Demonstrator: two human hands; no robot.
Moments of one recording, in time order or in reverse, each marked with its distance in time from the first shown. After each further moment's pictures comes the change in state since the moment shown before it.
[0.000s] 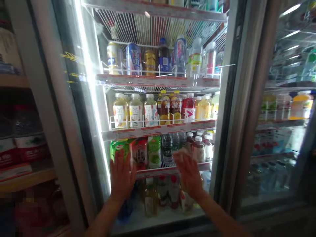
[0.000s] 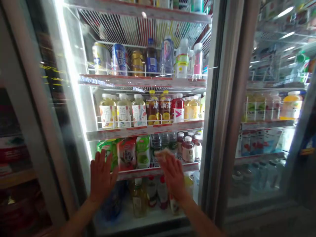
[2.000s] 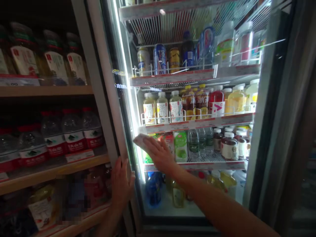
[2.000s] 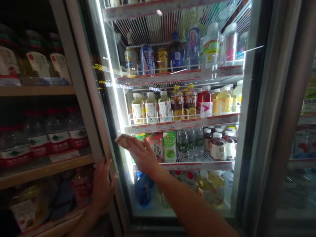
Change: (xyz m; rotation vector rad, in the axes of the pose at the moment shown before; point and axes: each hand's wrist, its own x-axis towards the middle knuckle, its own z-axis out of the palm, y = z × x) left_hand -0.069 -0.097 -0.074 0.127 -0.096 -0.185; right_hand 0.135 -0.184 0.042 0.311 -0.104 -0.308
